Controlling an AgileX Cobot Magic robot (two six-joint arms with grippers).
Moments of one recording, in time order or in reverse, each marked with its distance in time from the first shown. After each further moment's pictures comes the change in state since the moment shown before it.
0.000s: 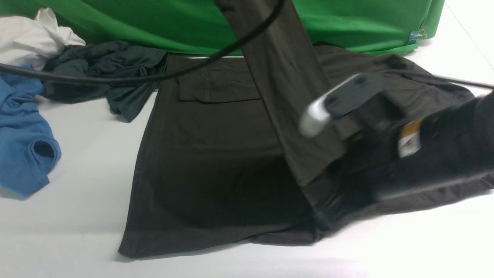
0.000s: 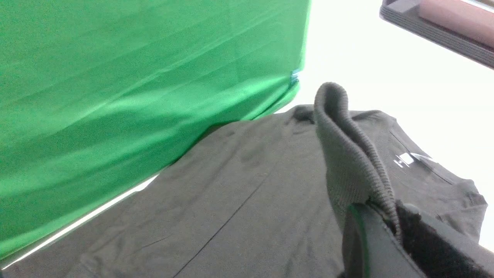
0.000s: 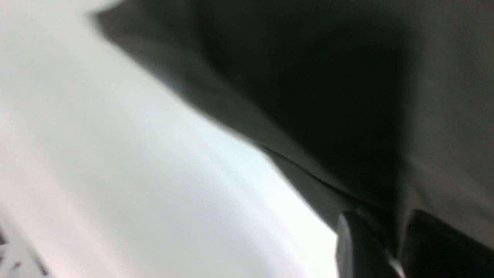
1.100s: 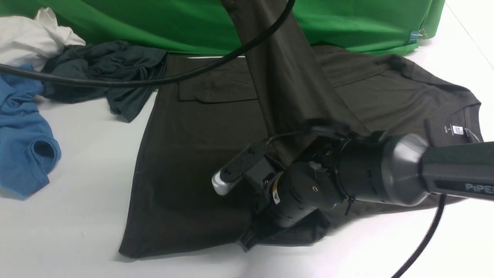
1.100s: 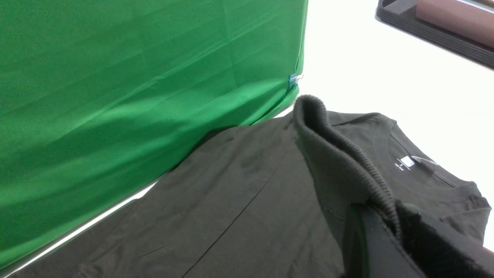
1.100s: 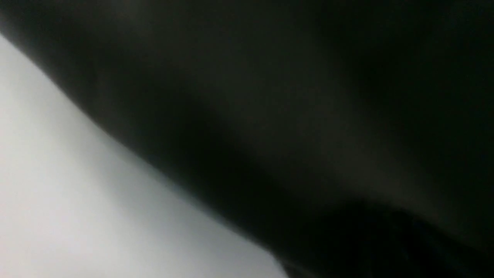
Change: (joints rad) right arm 0.065 0.588 -0.192 -0.228 -0.128 0.208; left arm -0.012 0.005 0.000 0.007 -0.023 0.003
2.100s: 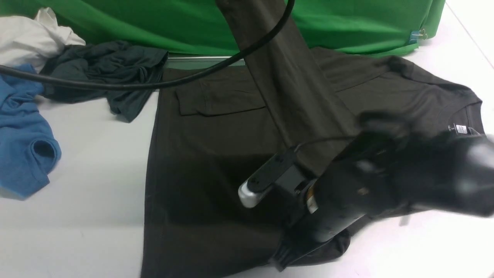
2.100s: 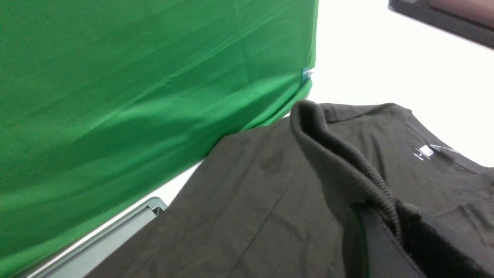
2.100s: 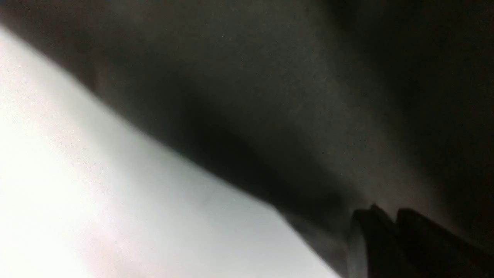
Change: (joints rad) right arm -0.005 -0.241 0.140 0.045 0.156 -0.073; left arm -0.003 0.000 0.000 0.053 -0.014 0.000
